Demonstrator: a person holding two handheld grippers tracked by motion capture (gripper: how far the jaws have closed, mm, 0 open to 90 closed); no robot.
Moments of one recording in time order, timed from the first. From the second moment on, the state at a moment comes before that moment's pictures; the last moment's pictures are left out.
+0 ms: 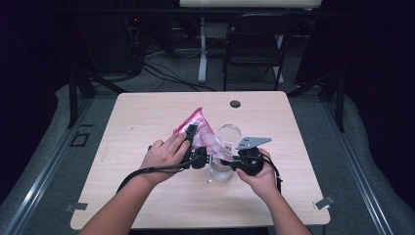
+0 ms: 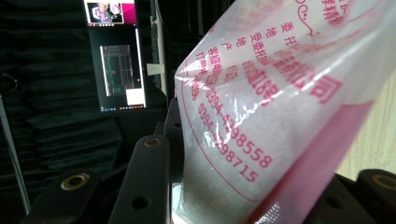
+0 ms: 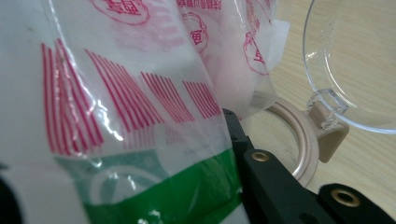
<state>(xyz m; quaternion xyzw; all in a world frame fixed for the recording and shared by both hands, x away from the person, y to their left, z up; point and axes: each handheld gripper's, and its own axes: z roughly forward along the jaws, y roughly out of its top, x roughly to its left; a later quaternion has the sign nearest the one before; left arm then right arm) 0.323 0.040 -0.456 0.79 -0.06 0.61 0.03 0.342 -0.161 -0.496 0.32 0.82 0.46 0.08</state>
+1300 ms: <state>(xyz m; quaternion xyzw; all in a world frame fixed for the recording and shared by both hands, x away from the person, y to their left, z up) 0.315 0.036 -0.453 0.78 -0.07 0.62 0.03 0.344 -0.164 -0.499 0.33 0.82 0.46 0.08</state>
